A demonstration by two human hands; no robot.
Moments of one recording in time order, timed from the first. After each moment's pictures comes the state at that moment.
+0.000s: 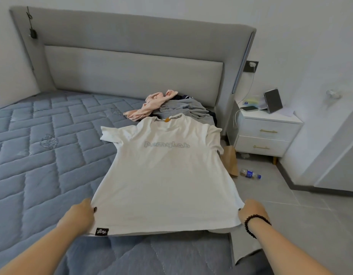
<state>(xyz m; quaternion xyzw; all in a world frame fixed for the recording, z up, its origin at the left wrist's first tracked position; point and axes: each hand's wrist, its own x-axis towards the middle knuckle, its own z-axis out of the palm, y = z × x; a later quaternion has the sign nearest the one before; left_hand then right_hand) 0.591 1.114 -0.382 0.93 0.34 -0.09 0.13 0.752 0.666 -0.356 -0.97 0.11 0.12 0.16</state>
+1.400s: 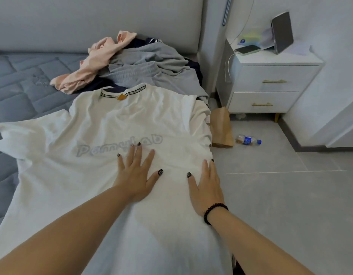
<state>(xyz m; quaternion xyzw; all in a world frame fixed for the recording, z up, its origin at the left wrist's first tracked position) 0.923 0.963 -0.466 1.00 0.01 -0.07 0.01 0.929 0.748 -0.477 -0.93 0.01 0.10 0.34</state>
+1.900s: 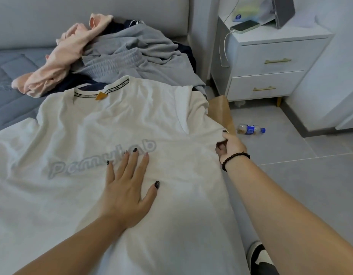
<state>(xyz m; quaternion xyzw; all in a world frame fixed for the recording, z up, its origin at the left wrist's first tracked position) 0.943 0.969 -0.485 1.00 -0.02 0.02 0.06 1.094 0.724 -0.490 -0.38 0.37 0.05 0.84</state>
